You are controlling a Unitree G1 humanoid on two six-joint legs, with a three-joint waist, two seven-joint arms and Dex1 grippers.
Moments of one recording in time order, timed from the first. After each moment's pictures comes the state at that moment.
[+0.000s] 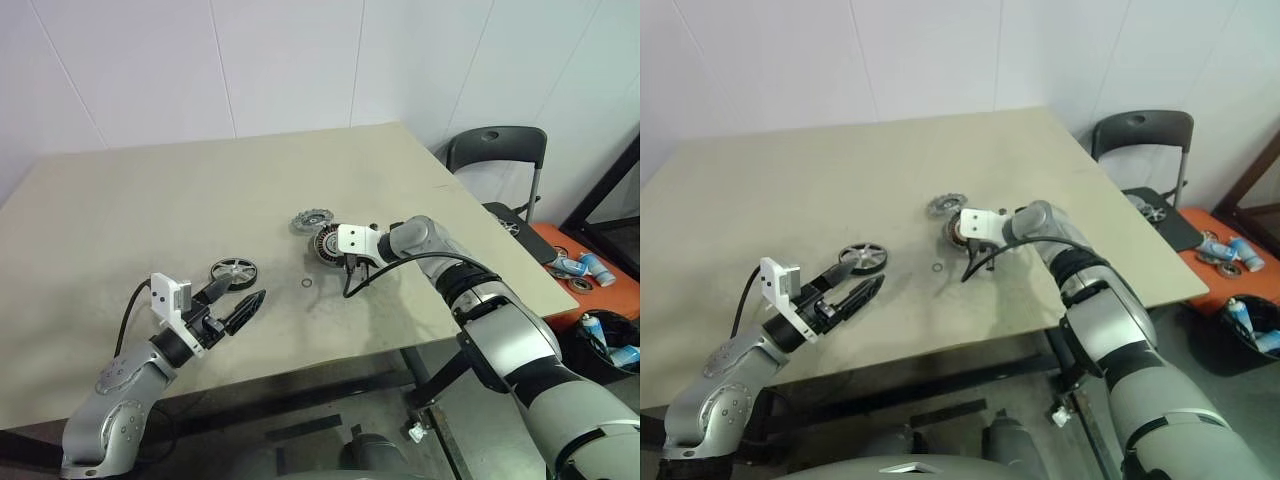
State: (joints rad) left arm 0.14 0.39 0.20 -0.40 -0.66 0.46 -0.61; right arm -1.05 -0.32 0.42 1.10 -0.29 -0.21 1.04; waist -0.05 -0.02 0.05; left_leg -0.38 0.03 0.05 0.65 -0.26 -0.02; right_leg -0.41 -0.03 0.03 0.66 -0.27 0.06
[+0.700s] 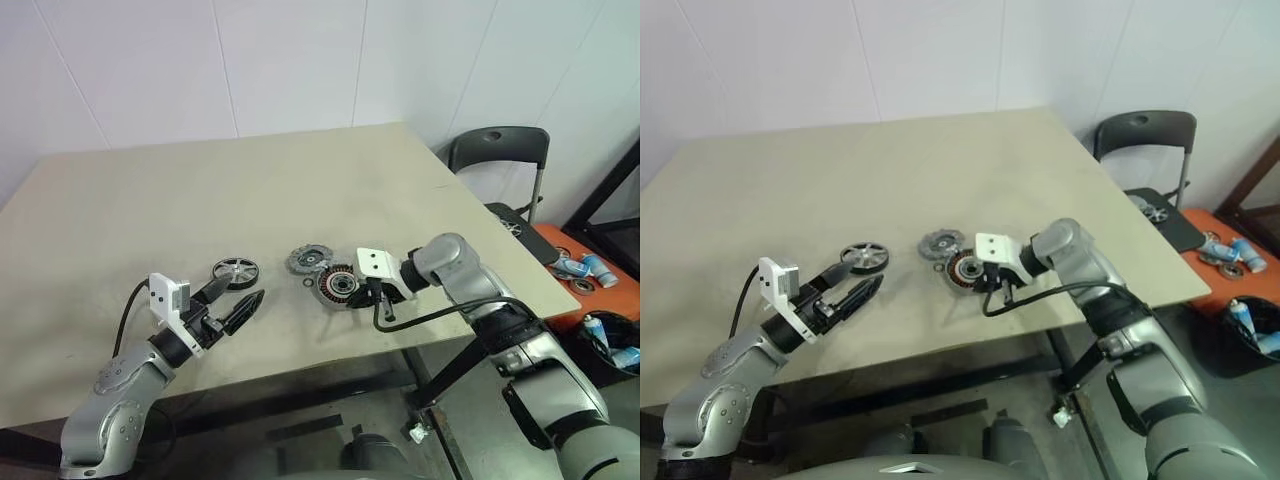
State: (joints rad) left arm 0.15 0.39 0.21 -0.40 -0.67 0.46 -0.60; right arm -0.67 -0.52 0.38 0.24 -0.09 0.37 1.37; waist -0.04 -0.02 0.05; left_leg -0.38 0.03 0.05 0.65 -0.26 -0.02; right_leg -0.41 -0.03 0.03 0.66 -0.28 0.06
